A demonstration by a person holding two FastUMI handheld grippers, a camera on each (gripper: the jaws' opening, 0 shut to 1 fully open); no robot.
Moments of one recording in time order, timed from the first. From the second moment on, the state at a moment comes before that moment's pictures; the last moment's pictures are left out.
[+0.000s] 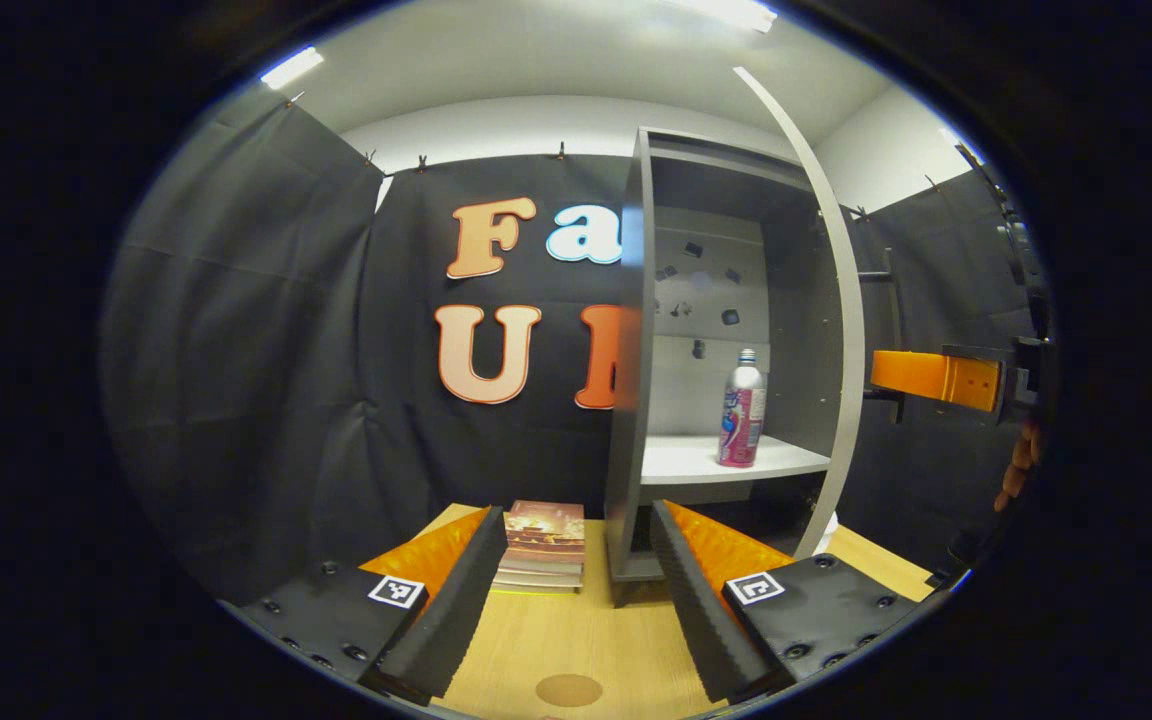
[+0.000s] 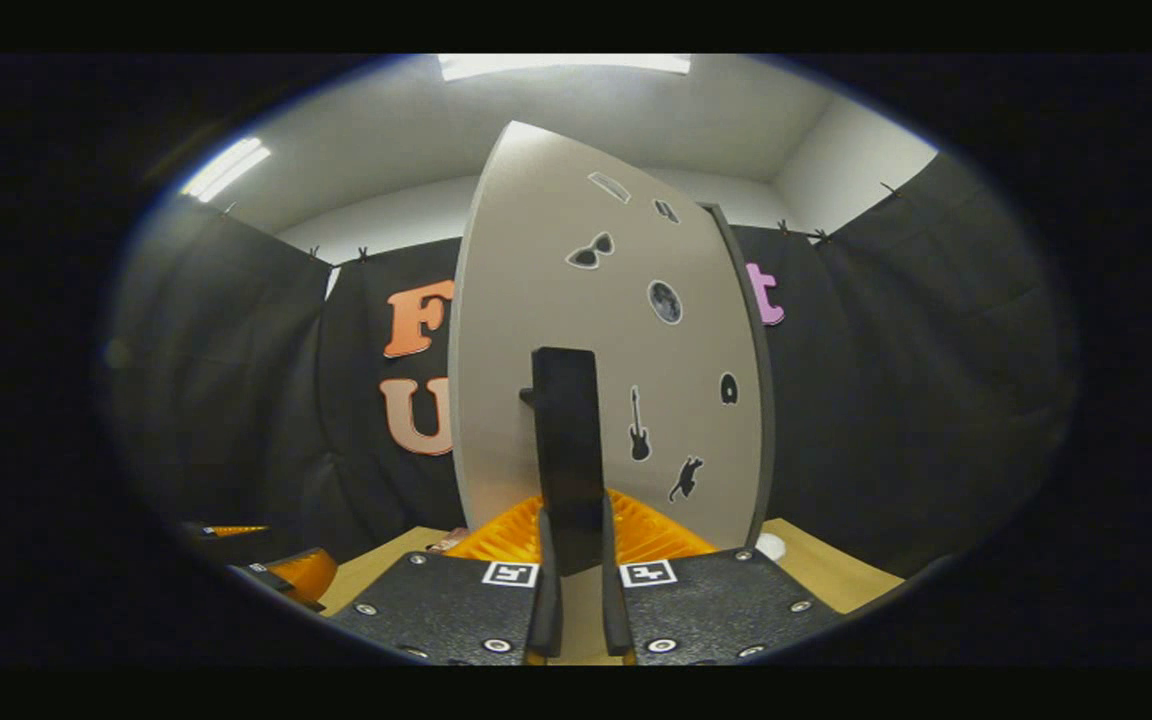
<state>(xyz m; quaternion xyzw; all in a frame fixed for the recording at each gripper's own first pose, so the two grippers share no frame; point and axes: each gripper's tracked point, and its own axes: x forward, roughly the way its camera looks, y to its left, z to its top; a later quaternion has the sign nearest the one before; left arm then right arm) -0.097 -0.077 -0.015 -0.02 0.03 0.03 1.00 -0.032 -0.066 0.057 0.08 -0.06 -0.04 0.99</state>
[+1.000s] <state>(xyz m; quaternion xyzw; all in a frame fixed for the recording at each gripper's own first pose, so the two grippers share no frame) -0.075 -0.164 0.000 -0.02 0.02 -0.07 1.00 -0.060 -0.143 0.050 0.02 -0.06 -0.11 0.99</state>
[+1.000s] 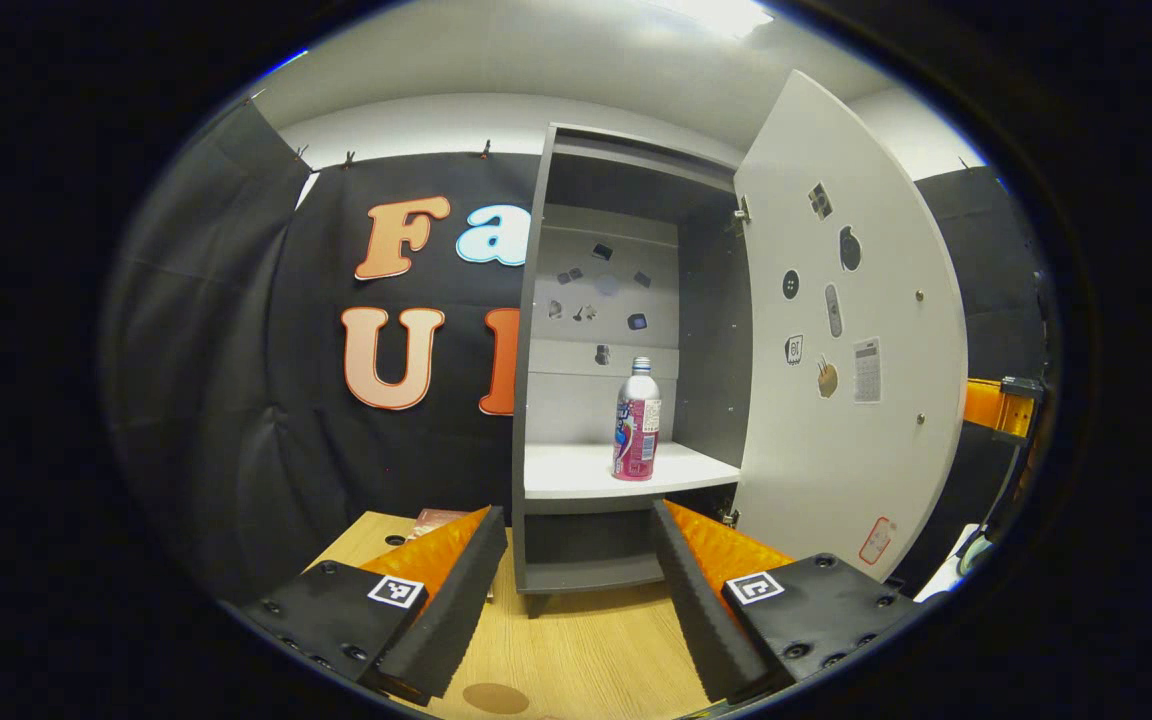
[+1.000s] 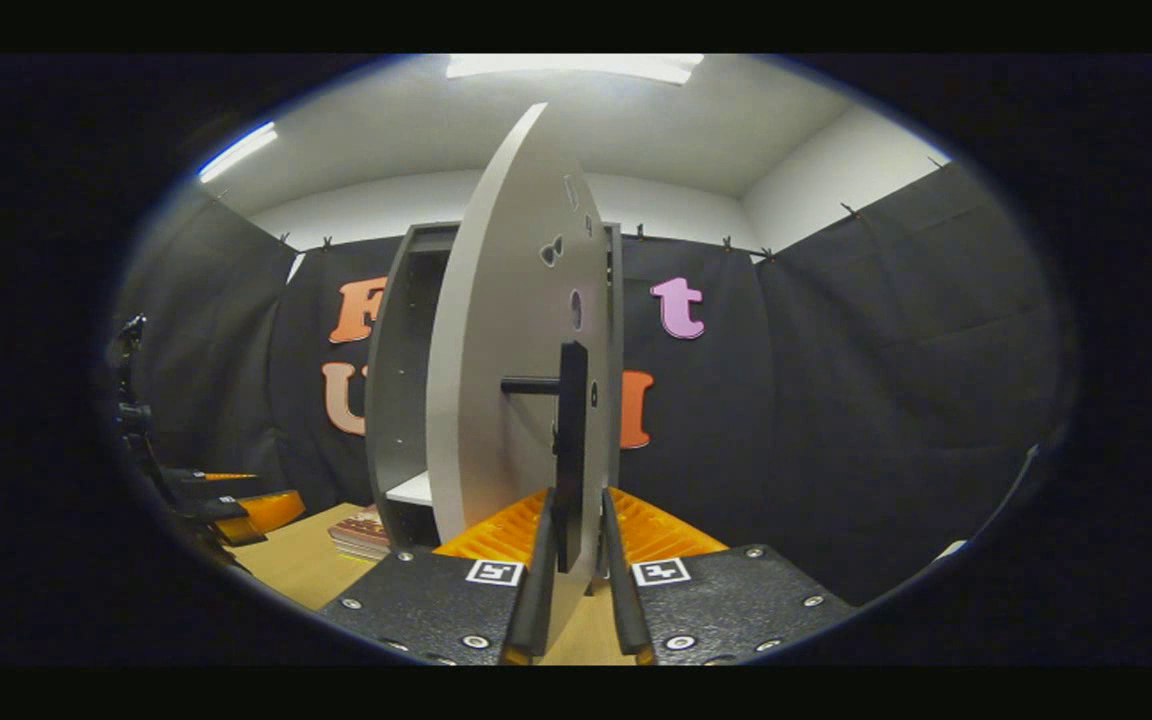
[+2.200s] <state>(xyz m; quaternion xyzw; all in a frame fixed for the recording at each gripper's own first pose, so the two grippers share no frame) -0.033 -0.149 -0.019 -0.05 0.05 -0.14 0.99 -0.109 -0.201 0.043 -0.01 -0.03 -0.31 0.95</state>
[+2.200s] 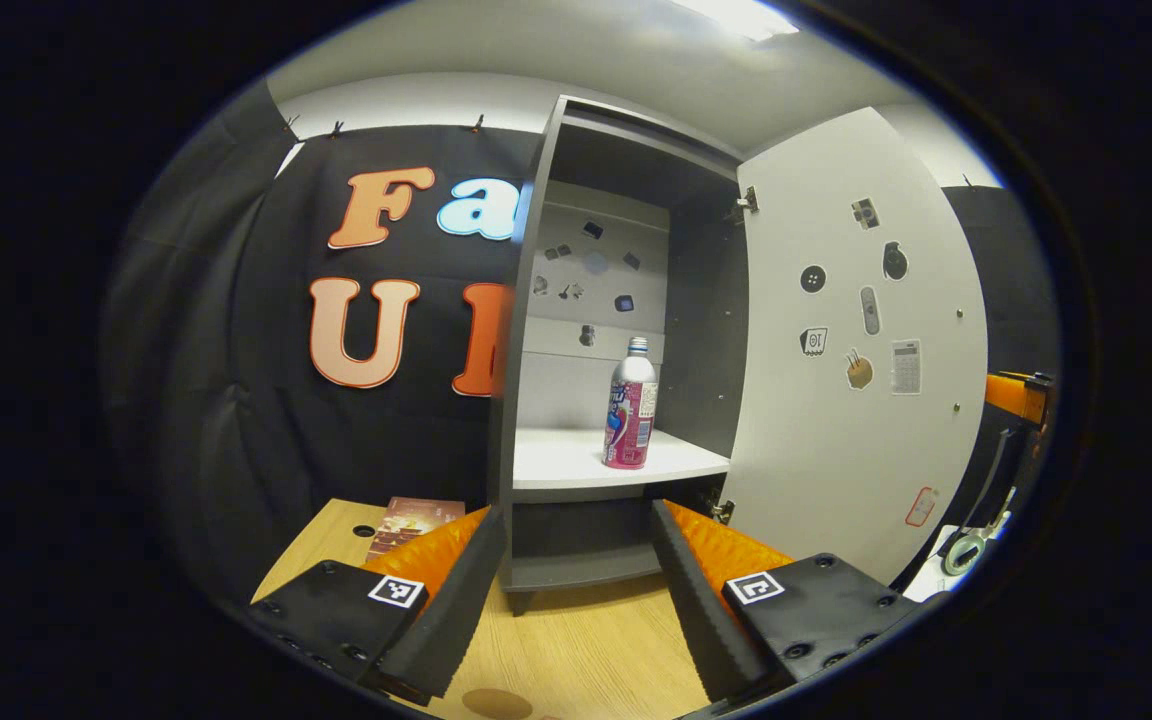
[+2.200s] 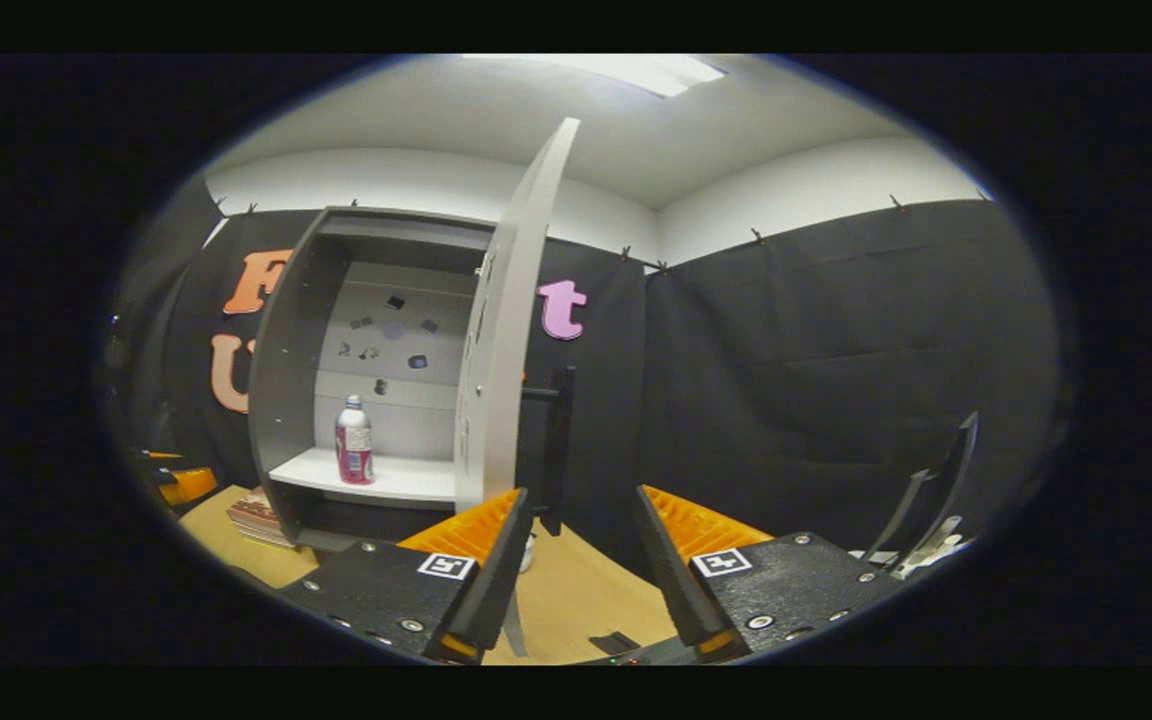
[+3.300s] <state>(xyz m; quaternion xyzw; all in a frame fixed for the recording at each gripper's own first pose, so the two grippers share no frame) 0.059 -0.201 0.025 -0.06 -0.02 -0.17 0.98 -0.012 -0.117 0.039 0.00 -0.04 -0.16 0.99</state>
